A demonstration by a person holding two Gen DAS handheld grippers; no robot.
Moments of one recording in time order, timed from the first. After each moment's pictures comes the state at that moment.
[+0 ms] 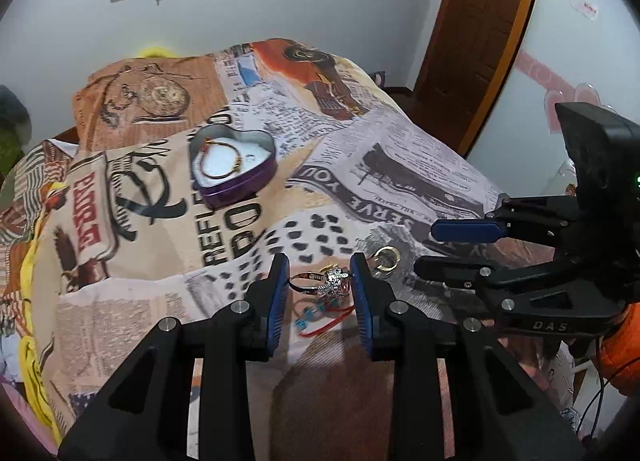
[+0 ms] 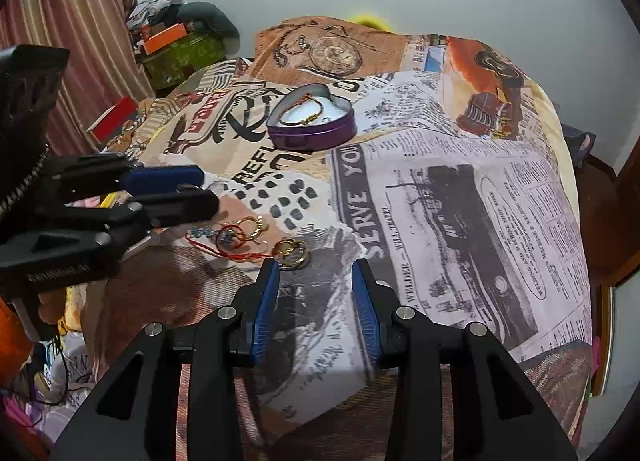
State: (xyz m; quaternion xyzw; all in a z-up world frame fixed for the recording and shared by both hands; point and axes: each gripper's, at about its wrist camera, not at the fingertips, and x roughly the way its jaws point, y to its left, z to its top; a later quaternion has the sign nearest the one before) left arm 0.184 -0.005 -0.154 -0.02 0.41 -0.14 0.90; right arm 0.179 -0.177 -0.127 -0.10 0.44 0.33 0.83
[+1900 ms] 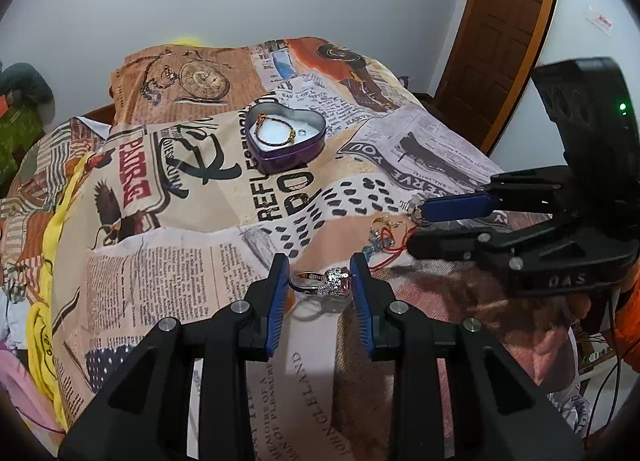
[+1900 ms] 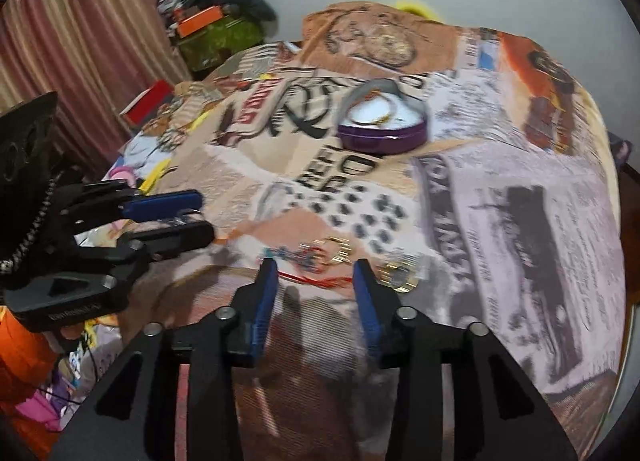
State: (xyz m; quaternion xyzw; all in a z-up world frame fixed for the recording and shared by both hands) left arm 0.149 0.033 -0.163 -0.03 0.41 -0.11 0.91; right arm 0.176 -0.124 -0.123 -0.10 0.46 0.40 0.79
